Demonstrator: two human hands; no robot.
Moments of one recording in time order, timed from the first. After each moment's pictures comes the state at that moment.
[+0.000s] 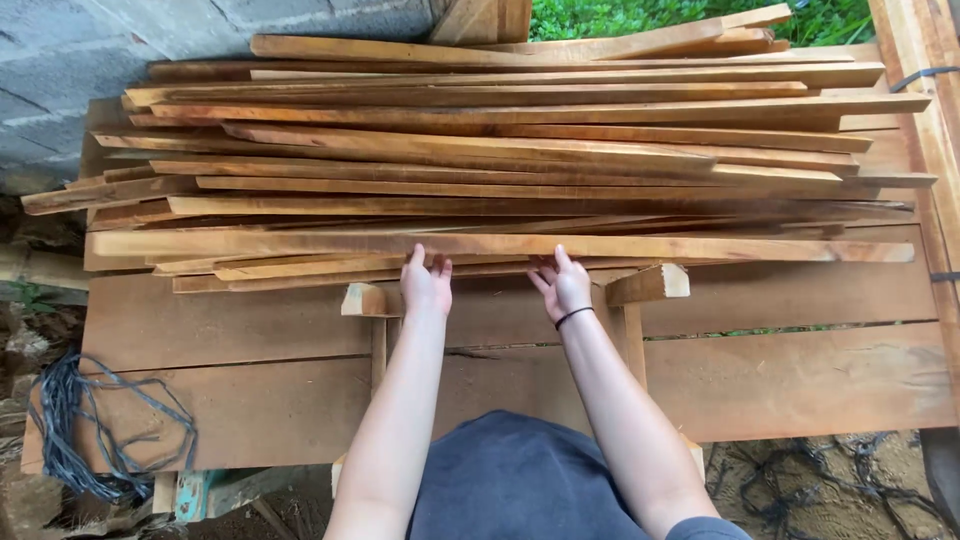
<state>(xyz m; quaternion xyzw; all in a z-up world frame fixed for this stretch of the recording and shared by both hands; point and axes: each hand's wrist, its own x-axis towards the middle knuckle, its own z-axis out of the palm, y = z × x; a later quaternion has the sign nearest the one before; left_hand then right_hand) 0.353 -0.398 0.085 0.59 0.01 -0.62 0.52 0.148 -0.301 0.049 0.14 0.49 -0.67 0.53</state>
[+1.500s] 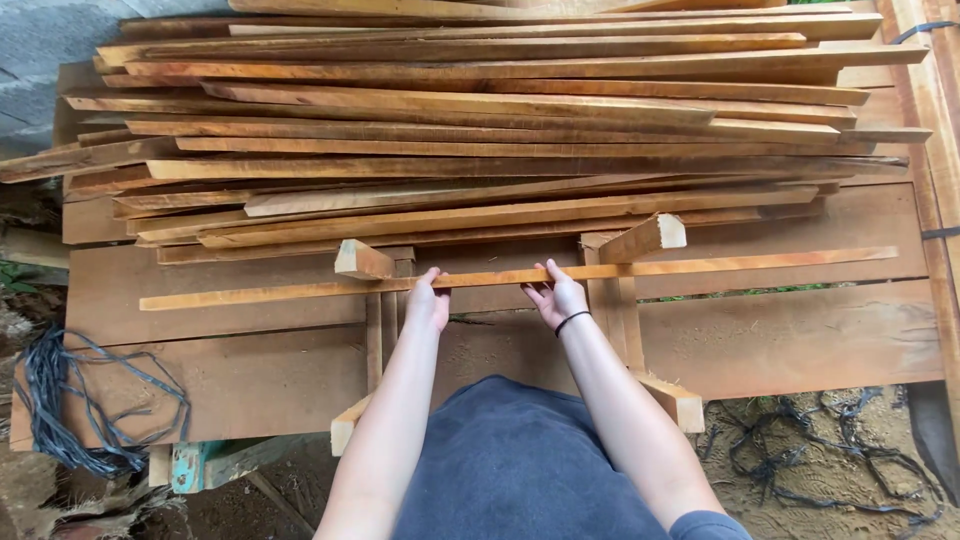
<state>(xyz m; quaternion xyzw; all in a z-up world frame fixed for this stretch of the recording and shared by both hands) 0.413 -0.321 -0.054 0.58 0.04 -0.64 0.50 0.173 -0.218 -0.011 0.20 0.47 -0.63 0.58</state>
